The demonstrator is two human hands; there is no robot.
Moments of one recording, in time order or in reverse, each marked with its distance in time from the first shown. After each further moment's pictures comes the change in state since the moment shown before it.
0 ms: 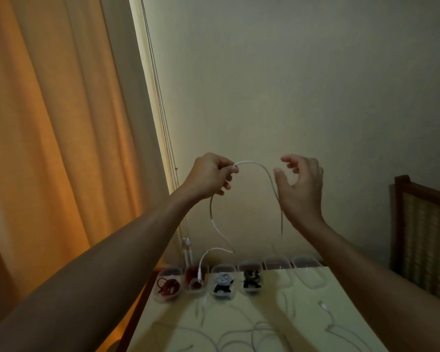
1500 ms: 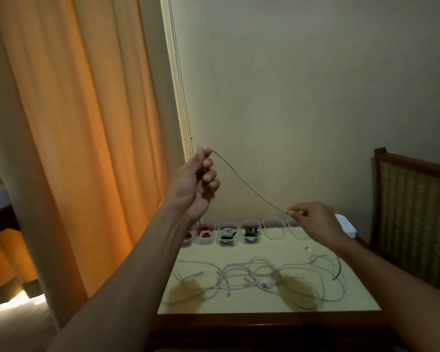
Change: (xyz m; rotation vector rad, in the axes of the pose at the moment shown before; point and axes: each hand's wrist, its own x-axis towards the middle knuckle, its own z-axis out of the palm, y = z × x) left_hand -0.259 0.039 -0.003 -1.316 0.109 -0.148; right_hand -0.177 0.044 -0.127 -0.270 -0.521 0.145
